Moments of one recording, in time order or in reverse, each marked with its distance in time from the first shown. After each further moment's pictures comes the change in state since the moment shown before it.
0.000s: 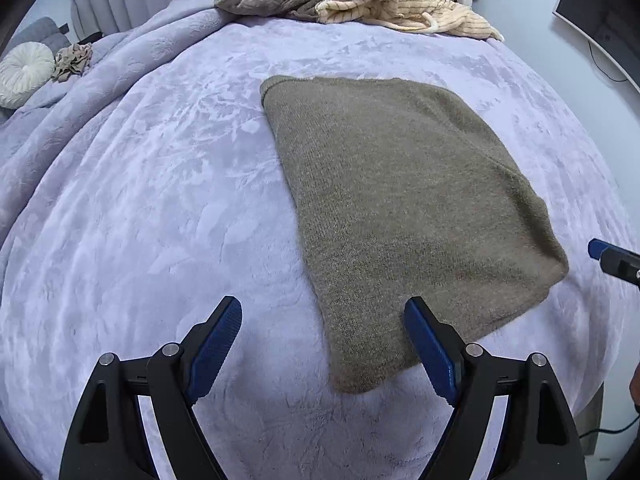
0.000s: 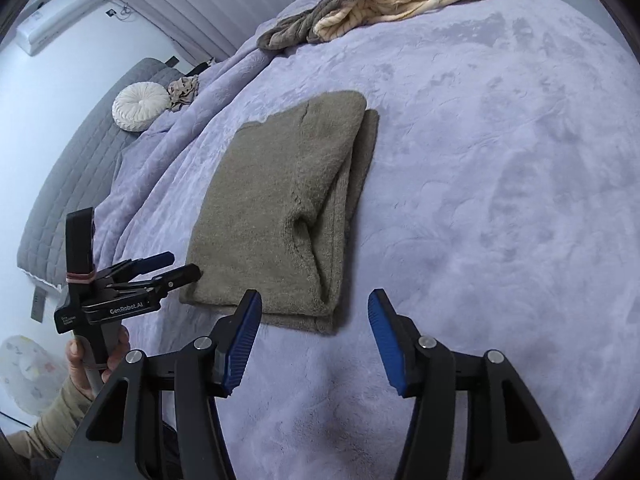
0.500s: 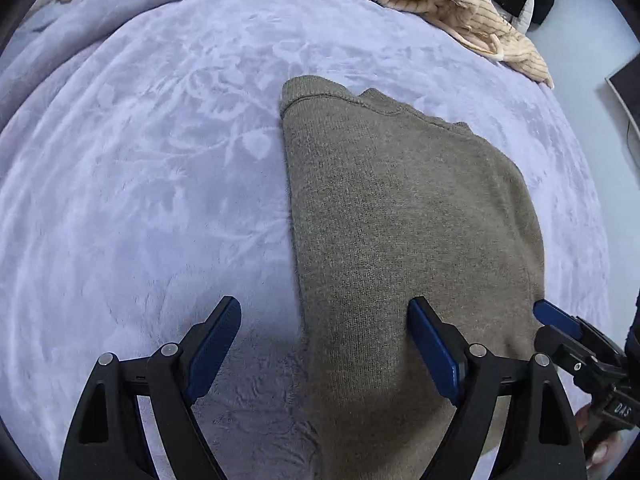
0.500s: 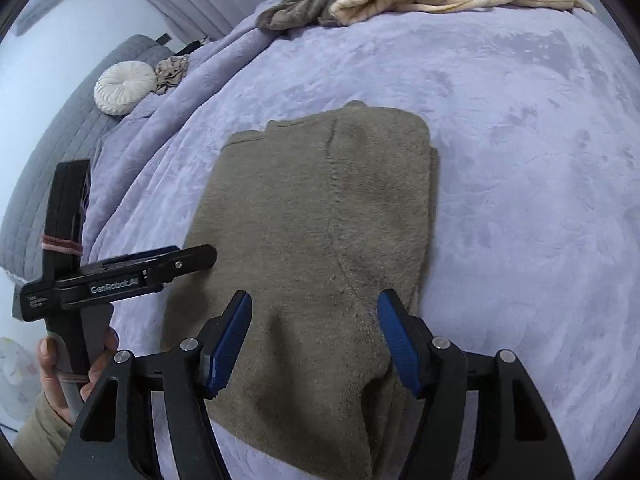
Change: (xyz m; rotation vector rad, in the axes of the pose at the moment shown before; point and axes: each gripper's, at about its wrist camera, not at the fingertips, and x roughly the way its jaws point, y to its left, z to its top) left arm 0.074 0.047 0.083 -0.269 0.145 -0.141; right arm 0.090 0.024 0.075 -0.028 0.082 -0.035
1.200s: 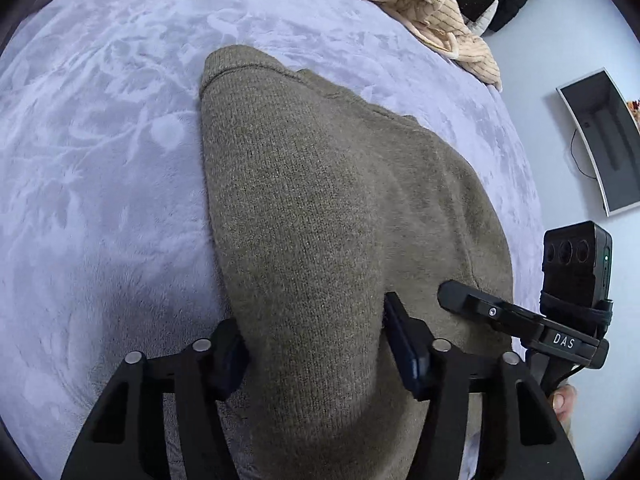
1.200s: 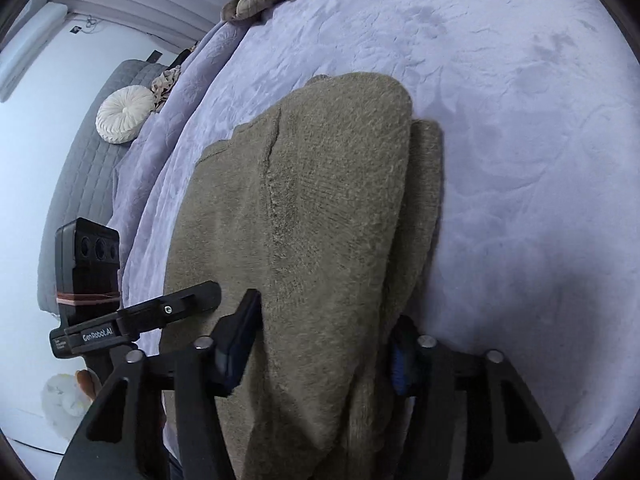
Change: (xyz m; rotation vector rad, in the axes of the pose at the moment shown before) left arm 0.034 -0.010 0.010 0.038 0.030 -0.263; right arm 0.056 -0.045 0.031 0.157 0.096 0.182
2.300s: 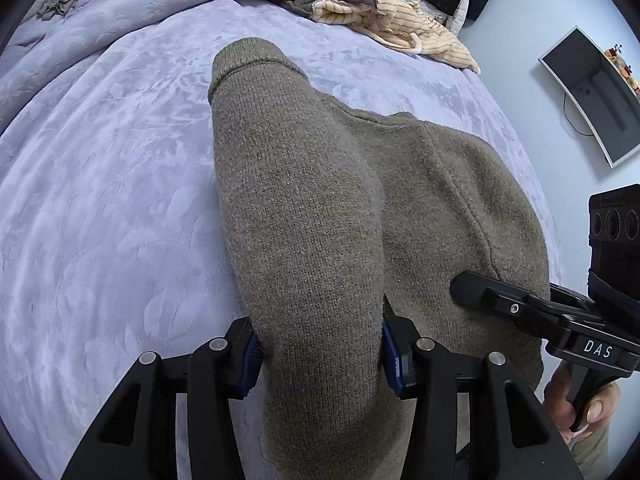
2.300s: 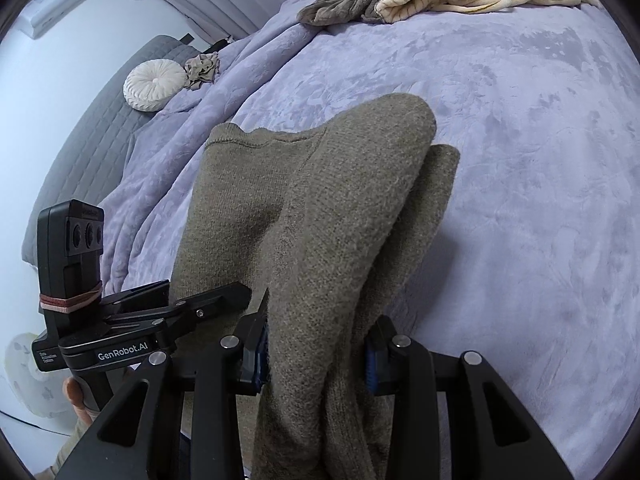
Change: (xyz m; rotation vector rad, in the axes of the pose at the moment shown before) left arm -0.108 -0.026 -0.105 0.111 -0.075 0.130; right arm -0.066 0.116 -0.105 -0.162 -0.067 -0.081
